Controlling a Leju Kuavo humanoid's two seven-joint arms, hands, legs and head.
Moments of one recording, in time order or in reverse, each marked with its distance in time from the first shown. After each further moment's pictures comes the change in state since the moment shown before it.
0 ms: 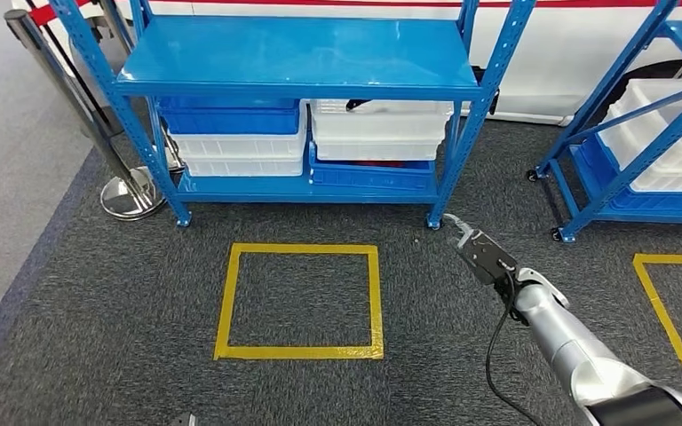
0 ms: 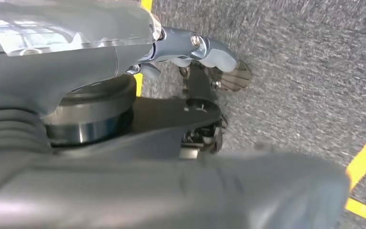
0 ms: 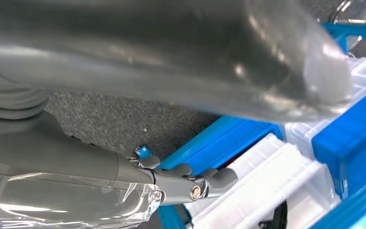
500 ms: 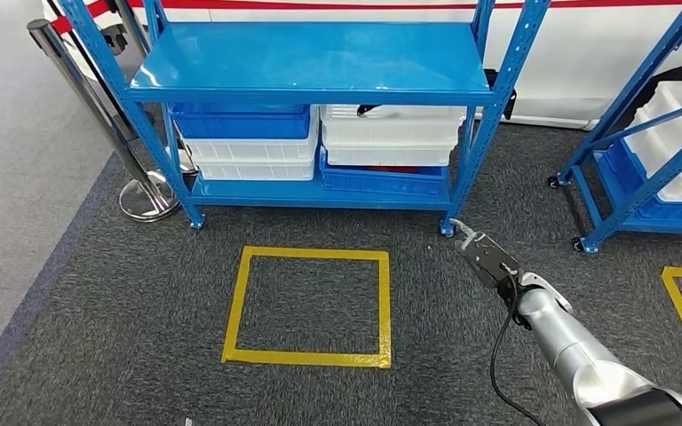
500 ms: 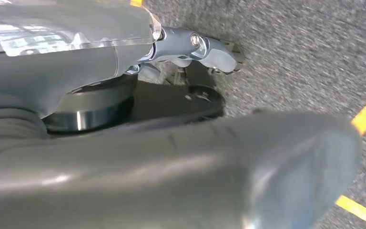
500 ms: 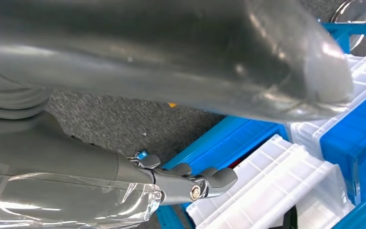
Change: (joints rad) left arm 0.010 -0.001 0.044 -0.002 0.046 -0.054 -0.015; right arm 0.005 -0.004 -0.001 0.019 -0.020 -0.009 0.025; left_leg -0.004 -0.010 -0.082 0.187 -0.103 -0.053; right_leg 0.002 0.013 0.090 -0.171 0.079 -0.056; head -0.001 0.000
